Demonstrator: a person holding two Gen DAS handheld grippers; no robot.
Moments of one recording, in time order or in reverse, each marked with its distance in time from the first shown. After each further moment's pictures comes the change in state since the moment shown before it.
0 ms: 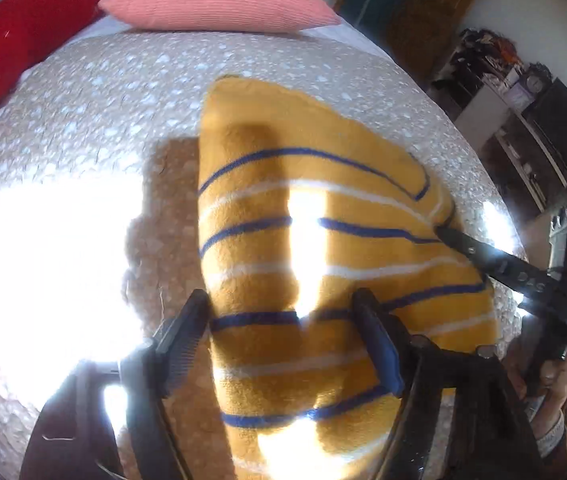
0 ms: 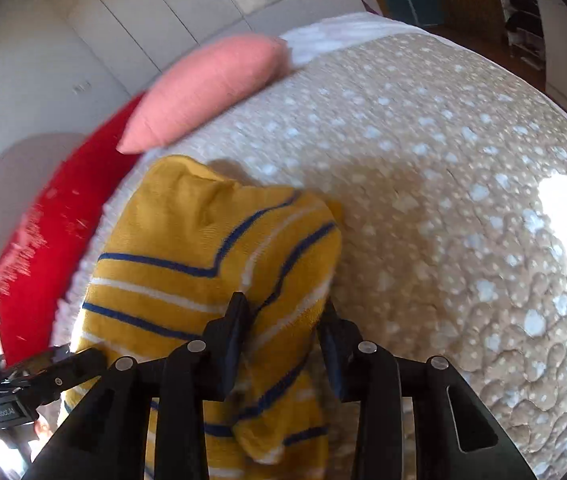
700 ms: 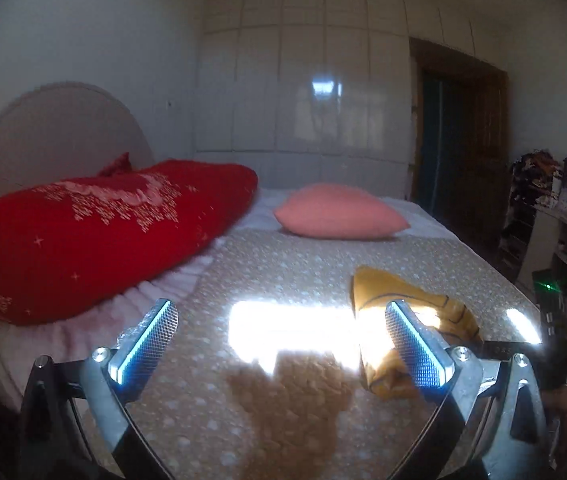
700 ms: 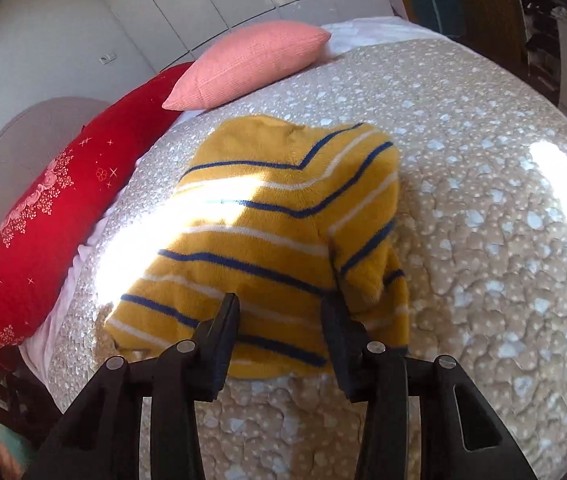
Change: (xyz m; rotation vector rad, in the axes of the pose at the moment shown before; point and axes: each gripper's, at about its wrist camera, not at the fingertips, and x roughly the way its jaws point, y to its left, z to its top) left arm -0.259 -0.005 -0.138 0.016 -0.798 0.449; right arm -0.062 0.074 -0.067 -0.126 -0.039 -0.005
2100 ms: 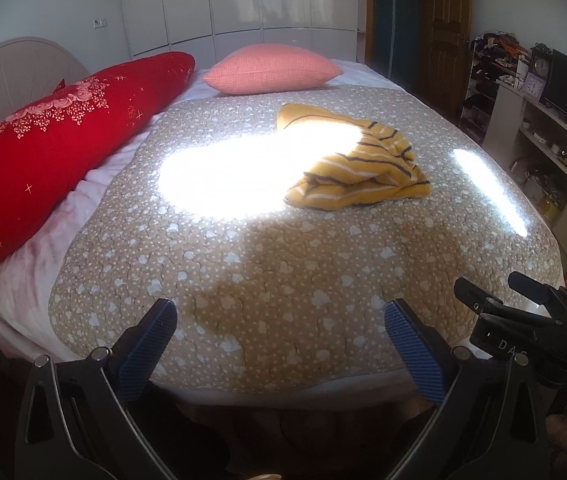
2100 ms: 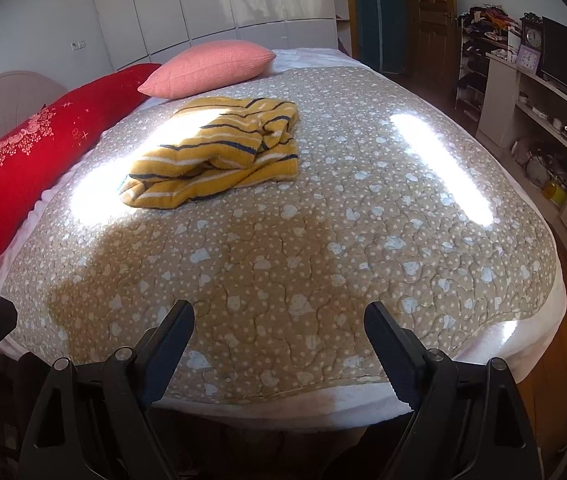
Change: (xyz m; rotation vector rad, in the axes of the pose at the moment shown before) left arm -0.029 -0.071 -0.093 0.172 0.531 -0.161; right arm -0.113 0.024 -0.152 -0.056 -0.047 -0.312
